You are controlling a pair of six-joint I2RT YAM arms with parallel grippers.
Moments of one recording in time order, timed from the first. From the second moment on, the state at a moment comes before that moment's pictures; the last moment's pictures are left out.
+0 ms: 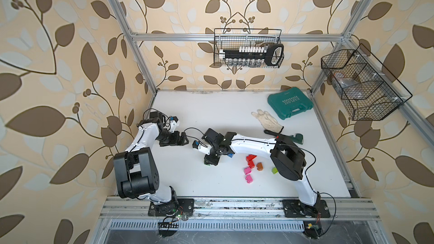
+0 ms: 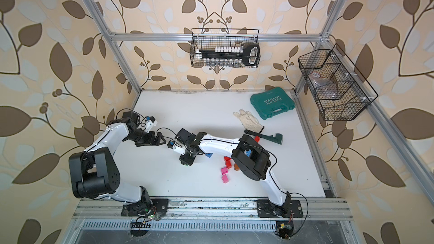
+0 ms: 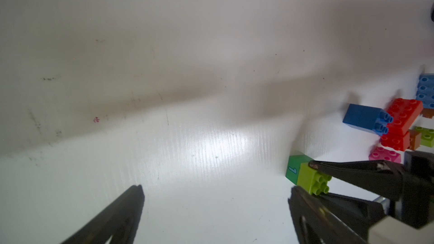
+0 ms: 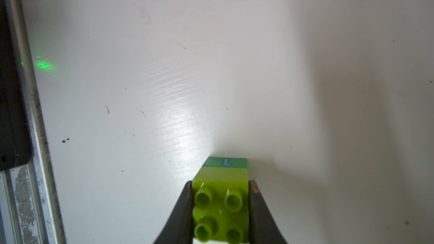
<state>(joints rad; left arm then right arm) 0.26 1.50 1.02 -0.93 0.44 0.29 1.02 2.17 1.64 -0.61 -0.17 -0.15</state>
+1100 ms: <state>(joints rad) 0.26 1.42 1.02 -0.91 0.44 0.29 0.79 2.12 1.60 -0.70 0.04 0.20</state>
